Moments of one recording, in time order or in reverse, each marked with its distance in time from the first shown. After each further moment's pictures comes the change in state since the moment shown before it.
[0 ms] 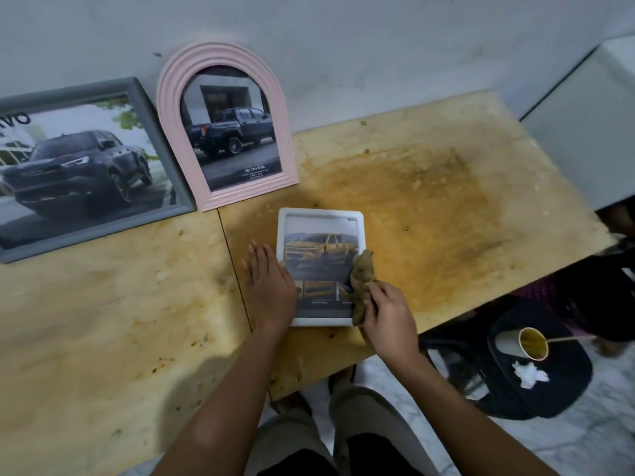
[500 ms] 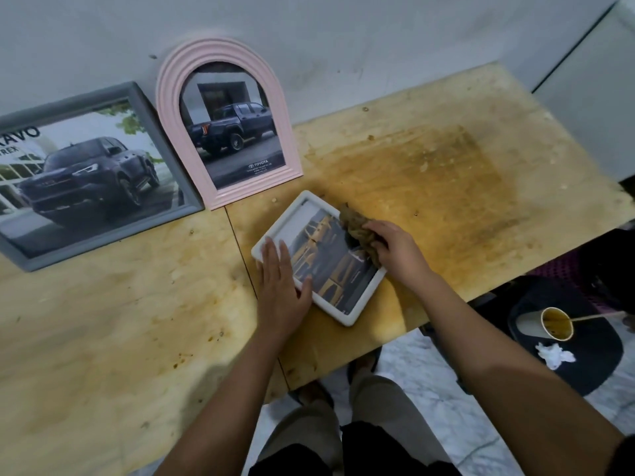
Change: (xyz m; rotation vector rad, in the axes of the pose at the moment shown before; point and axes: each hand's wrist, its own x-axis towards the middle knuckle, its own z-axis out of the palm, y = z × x) left_hand -0.016 -0.017 -0.016 0.025 -0.077 0.237; right_hand 0.091 -0.003 -0.023 0.175 -0.172 -0.074
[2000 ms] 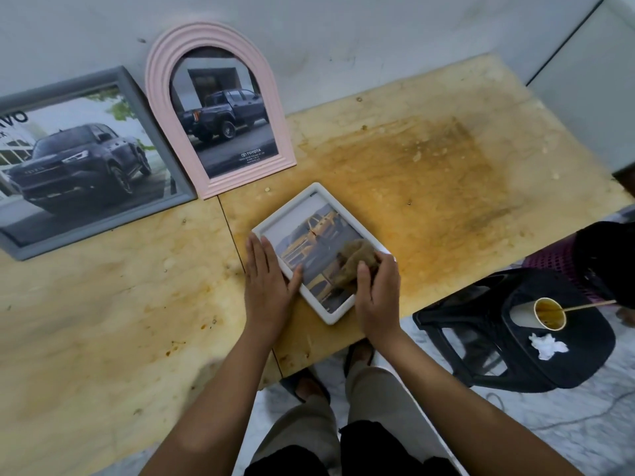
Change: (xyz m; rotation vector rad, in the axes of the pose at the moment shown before) left_hand -0.009 -0.010 0.009 0.095 -0.017 -0.051; right_hand -0.088 -0.030 0.056 0.381 0.485 0.053
